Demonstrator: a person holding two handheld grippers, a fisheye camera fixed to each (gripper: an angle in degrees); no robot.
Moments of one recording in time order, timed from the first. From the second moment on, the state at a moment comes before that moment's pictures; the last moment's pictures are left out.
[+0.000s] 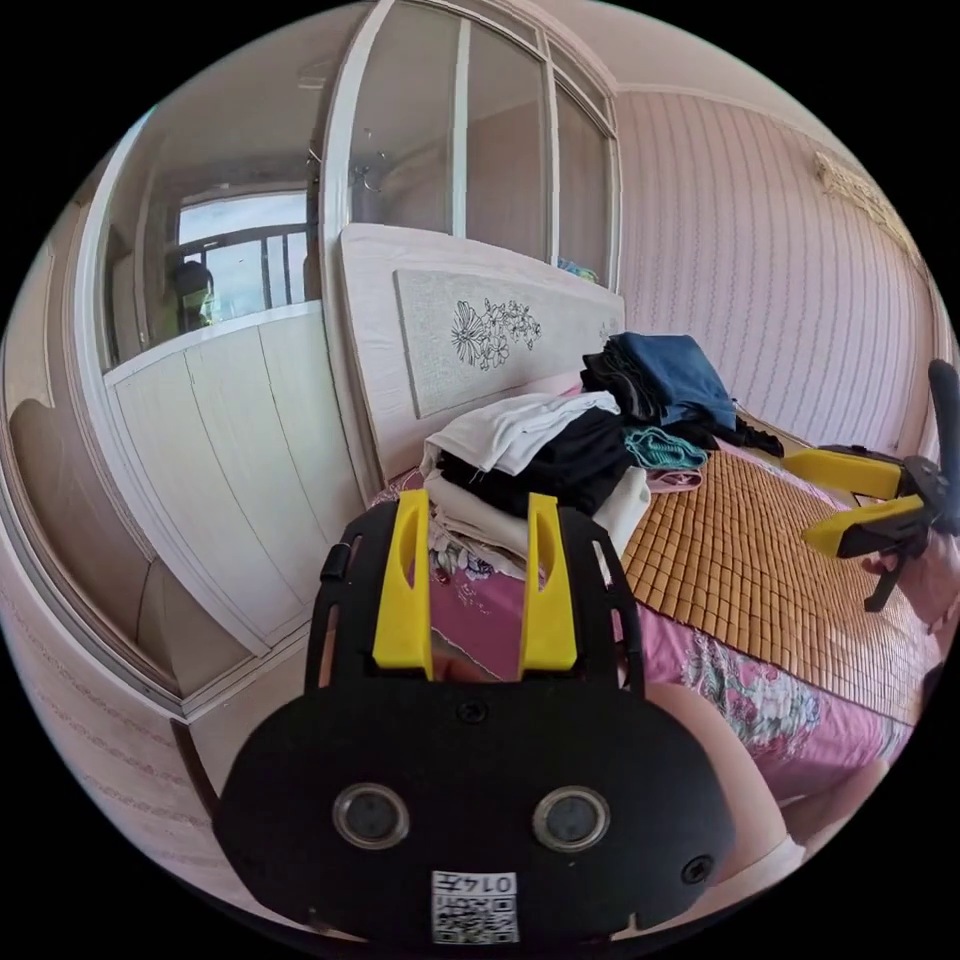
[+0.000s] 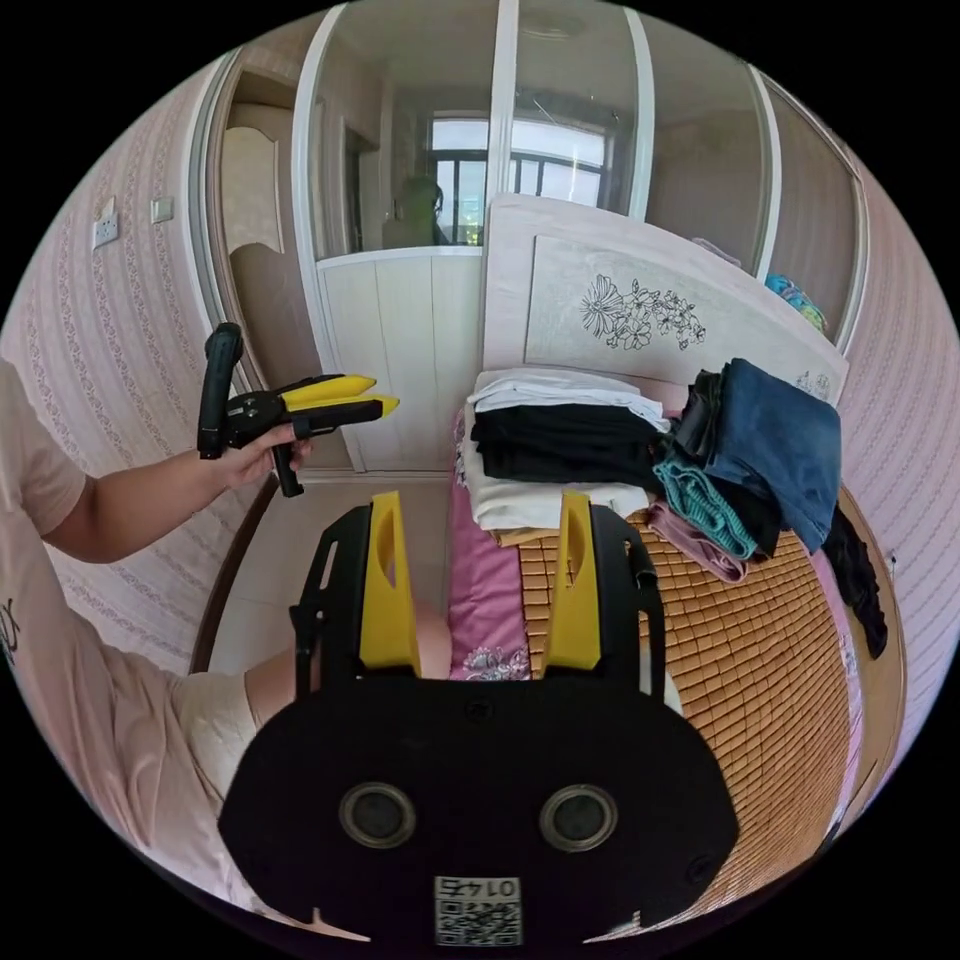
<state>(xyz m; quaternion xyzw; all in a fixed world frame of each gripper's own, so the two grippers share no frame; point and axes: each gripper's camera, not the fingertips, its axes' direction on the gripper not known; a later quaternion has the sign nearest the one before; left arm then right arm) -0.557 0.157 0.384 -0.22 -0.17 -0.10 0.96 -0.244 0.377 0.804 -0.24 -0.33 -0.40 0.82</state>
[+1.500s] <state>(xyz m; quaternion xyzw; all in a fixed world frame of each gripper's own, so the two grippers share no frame) -0.645 0.078 0.483 -0.27 -0.04 -0.01 0.96 -0.378 0.333 1.057 -0.35 -0.40 -0.22 0.82</state>
